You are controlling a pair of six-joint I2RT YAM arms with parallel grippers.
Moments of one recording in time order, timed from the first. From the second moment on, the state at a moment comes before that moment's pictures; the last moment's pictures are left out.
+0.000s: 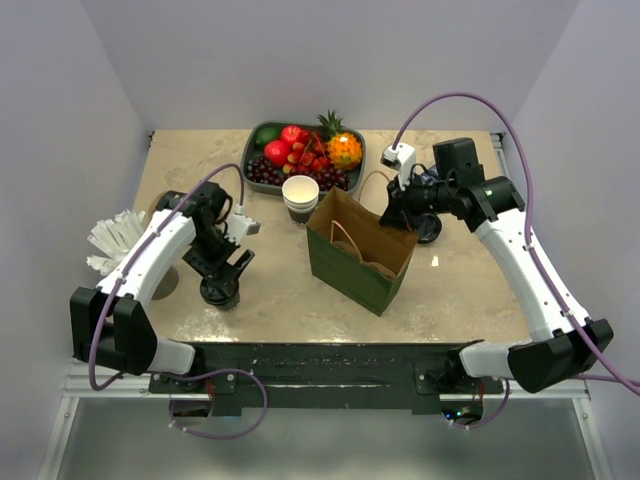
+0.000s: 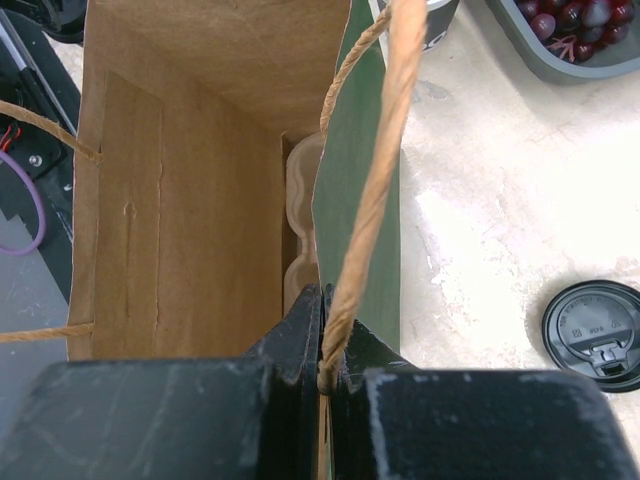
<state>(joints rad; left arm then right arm) -0.22 1.40 1.16 -1.29 0.14 0.39 0.34 1.32 1.47 -0.97 -0.57 -0.29</state>
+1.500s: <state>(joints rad) -0.28 1.32 1.12 -1.22 0.13 0.49 0.34 1.32 1.47 -0.96 -0.57 -0.29</state>
